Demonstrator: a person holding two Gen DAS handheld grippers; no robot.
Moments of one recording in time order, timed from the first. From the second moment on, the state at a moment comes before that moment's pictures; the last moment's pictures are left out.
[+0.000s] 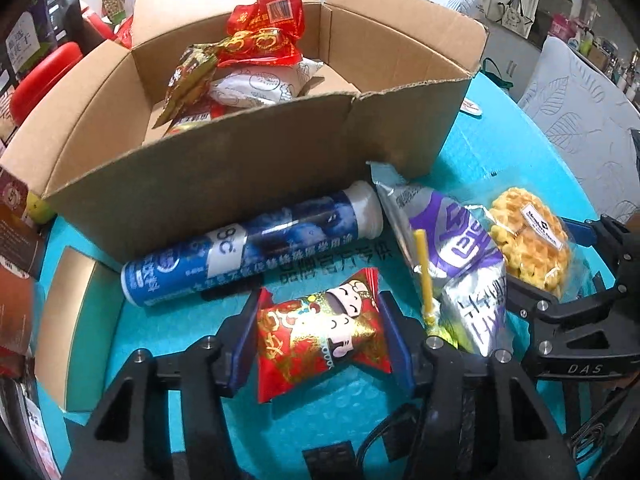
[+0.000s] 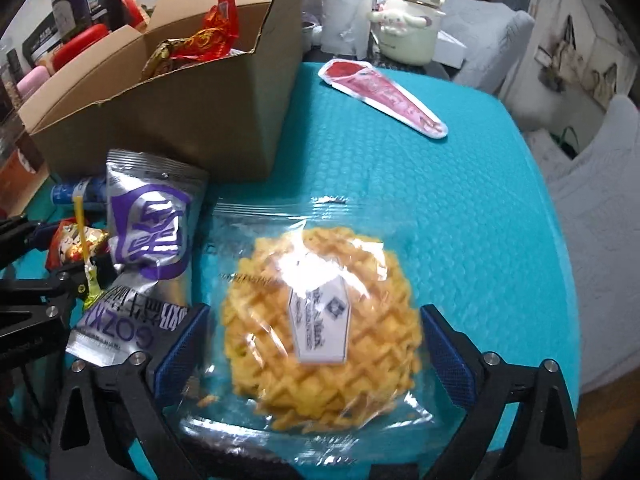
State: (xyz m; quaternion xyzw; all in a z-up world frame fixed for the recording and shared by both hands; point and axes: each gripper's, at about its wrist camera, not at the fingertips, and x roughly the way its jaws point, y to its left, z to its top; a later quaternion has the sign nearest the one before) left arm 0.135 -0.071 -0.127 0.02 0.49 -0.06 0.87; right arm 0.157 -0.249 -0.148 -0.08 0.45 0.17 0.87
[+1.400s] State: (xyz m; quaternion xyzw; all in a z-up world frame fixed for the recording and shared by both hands) left arm 0.006 -0.057 -0.131 0.02 0.49 -0.08 0.87; right arm 0.032 -0.254 -0.145 -0.06 0.43 0.16 0.89
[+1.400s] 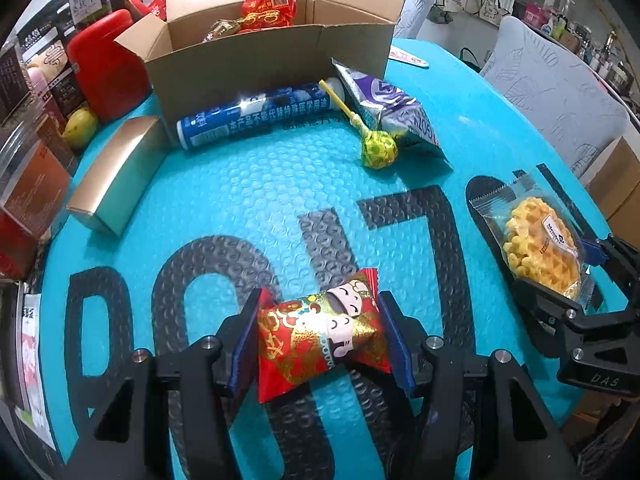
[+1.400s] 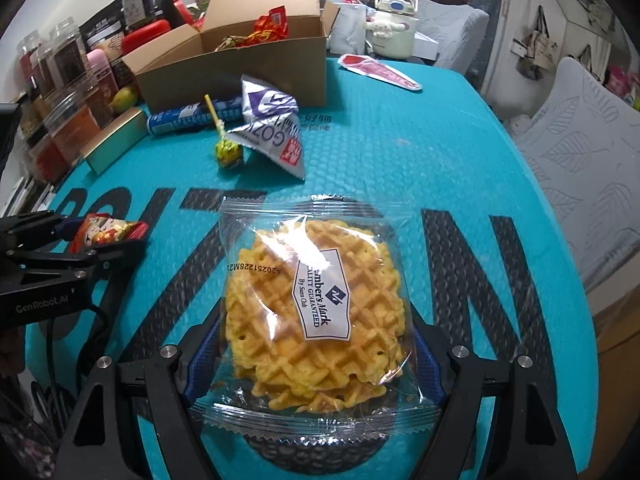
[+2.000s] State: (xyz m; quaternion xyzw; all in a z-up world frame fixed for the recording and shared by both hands) left arm -0.003 -0.050 -0.129 0.02 0.48 -0.09 0.87; right arm 0.039 -0.246 -0.149 -0.06 0.43 0.15 0.89
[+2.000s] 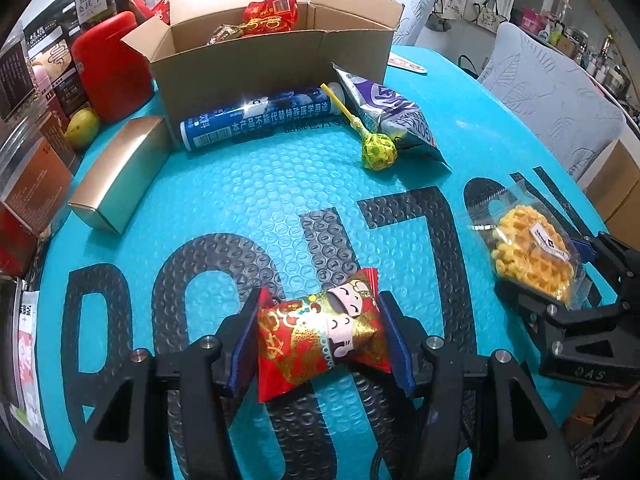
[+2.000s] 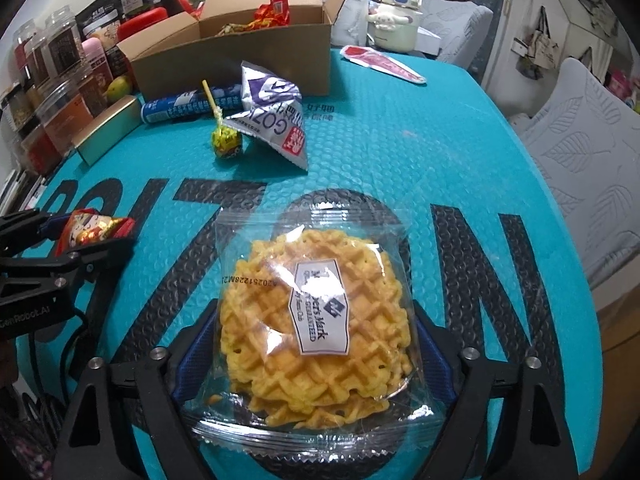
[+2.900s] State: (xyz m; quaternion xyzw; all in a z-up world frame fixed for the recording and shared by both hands) left arm 0.010 -0.019 -0.053 -0.03 0.44 -0.13 0.89; right arm 0.027 -0.224 -0.080 -0.02 0.39 0.26 0.88
